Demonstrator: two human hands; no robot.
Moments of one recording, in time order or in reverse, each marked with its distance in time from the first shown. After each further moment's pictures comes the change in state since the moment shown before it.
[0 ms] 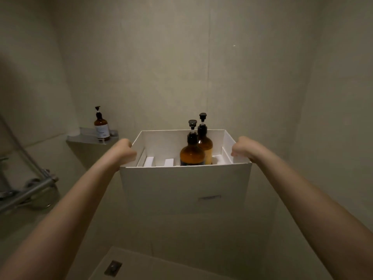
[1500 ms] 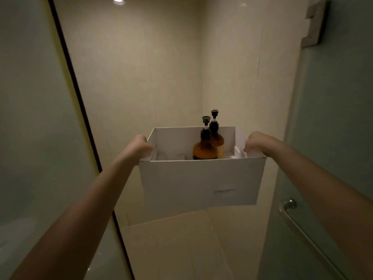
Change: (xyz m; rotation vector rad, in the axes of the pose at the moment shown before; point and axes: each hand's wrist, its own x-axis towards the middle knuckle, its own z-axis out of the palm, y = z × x) left_hand -0.453 -0.074 -0.148 -0.207 -0.303 0.380; right_hand -0.629 0.032 0.038 0.082 0.265 0.393
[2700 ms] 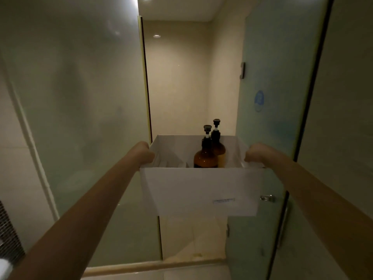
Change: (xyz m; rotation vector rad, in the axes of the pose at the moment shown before) left_hand -0.588 0.055 -0.098 -0.043 0.044 -0.088; right_hand -0.539 0.150 -0.074 -0.092 -0.022 -0.077
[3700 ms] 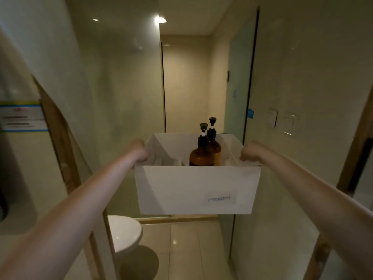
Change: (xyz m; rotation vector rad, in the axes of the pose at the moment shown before) left_hand -0.476 0.002 -0.099 0.213 0.078 -0.097; right_hand -0.447 0.091 -0.021 0.016 -0.012 -0.002
